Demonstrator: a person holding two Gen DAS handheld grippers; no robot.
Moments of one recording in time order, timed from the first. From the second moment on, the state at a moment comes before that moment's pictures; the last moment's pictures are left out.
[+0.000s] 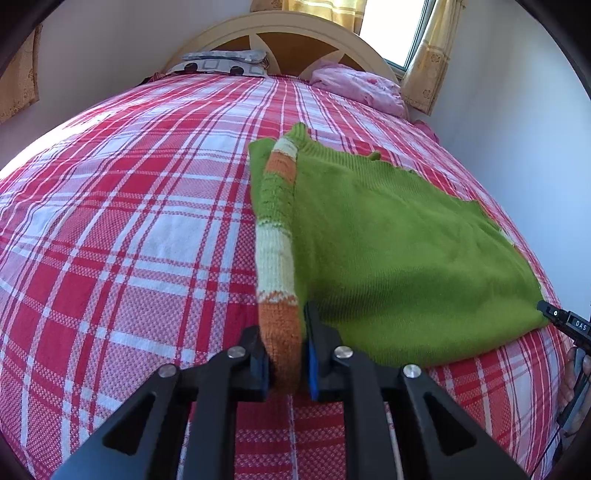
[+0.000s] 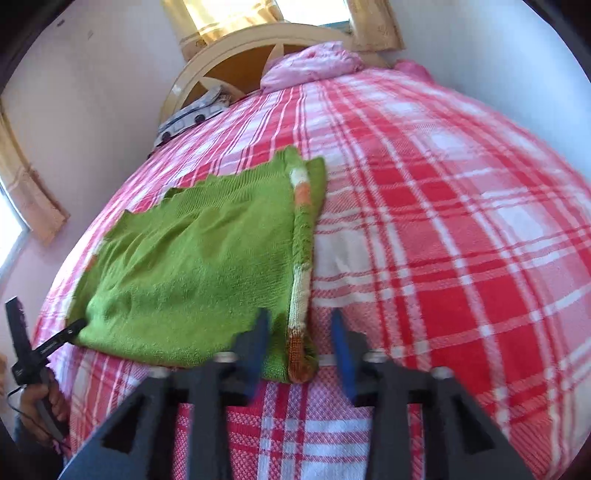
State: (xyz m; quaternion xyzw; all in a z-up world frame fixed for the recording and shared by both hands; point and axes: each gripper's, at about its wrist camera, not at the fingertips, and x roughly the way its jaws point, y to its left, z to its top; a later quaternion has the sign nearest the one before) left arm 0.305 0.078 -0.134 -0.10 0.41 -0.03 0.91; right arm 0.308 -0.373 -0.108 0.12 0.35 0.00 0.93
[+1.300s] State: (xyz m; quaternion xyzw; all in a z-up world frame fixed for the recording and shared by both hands) left arm 0.323 0.198 -0.130 -0.20 0.39 0.01 0.90; right arm 0.321 0.028 -0.148 -0.40 0.25 0.16 0.87
